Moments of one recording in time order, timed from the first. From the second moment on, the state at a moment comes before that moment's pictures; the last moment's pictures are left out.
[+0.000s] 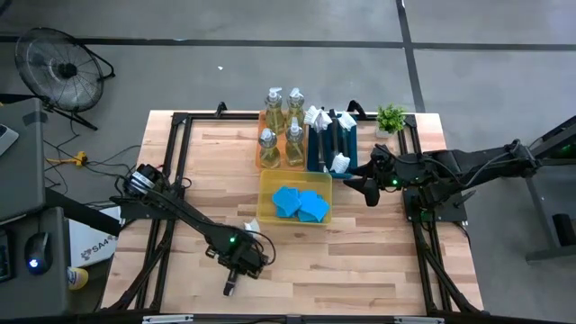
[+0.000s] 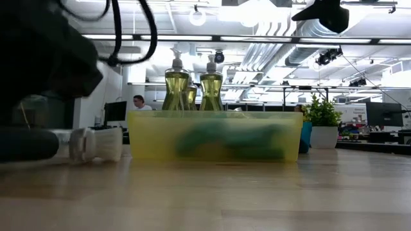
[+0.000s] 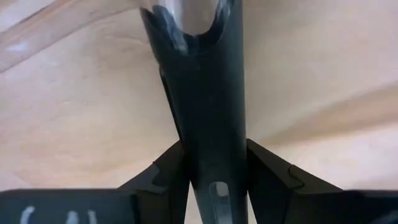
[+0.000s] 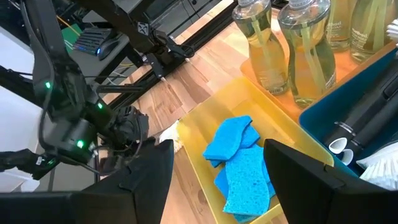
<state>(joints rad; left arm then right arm) -0.56 1.86 1.19 -0.75 0.23 -1.72 0.19 0.88 0.90 -0.49 0.32 0.76</state>
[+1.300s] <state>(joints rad) -0.46 1.46 1.19 -0.27 -0.41 -0.85 0.19 0.91 0.90 -0.29 0.29 0.62</state>
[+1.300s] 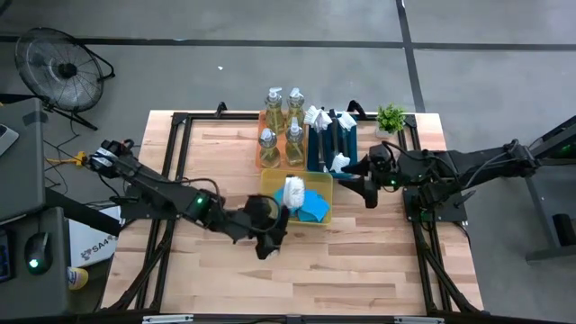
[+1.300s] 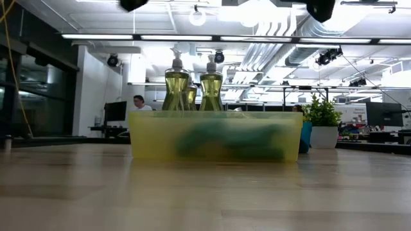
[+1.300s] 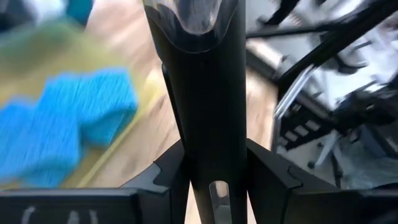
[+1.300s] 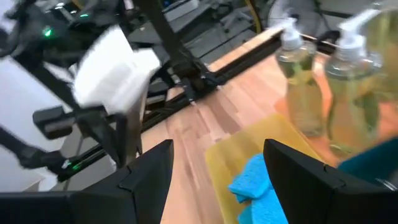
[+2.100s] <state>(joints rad) -0.25 1.46 1.19 0.24 -0.18 -0.29 0.19 1.06 0.90 0.13 0.14 0.35</state>
